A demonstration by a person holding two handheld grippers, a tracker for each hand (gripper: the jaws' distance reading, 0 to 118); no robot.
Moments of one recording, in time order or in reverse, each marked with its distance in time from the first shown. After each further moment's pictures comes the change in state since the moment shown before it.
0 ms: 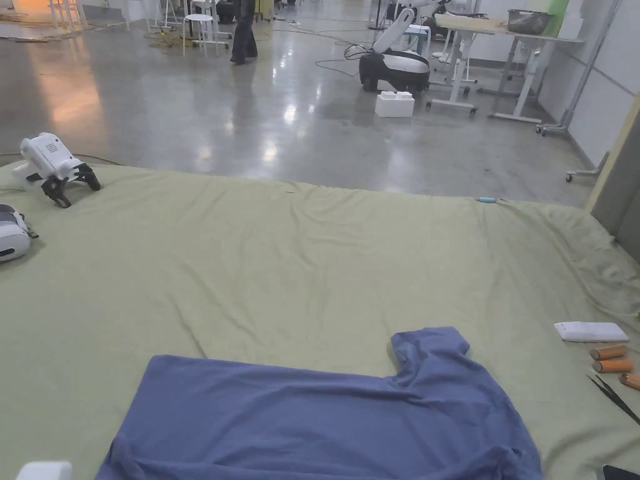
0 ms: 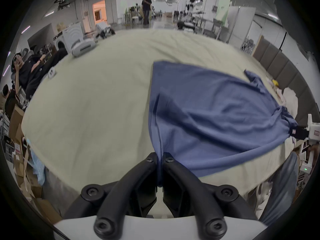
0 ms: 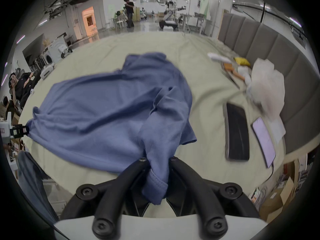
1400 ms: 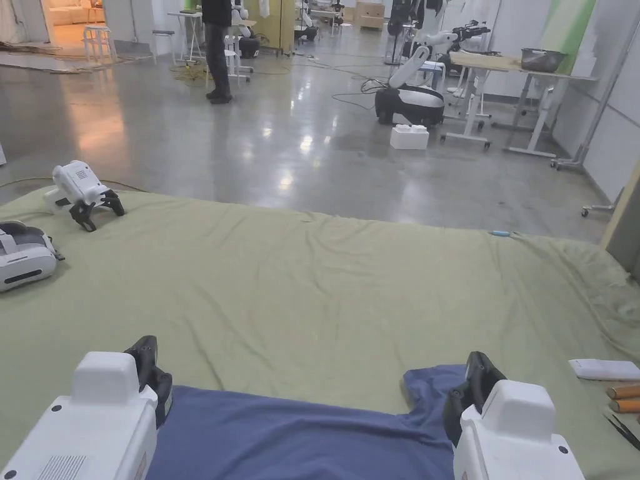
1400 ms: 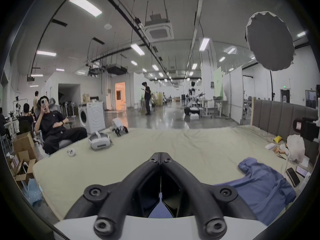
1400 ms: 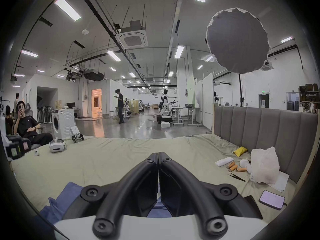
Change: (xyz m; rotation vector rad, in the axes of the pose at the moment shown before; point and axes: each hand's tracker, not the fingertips) left arm 0.087 0.058 0.097 0.894 0.143 -0.020; right arm -0.132 0.084 0.092 0.971 -0.043 -0.053
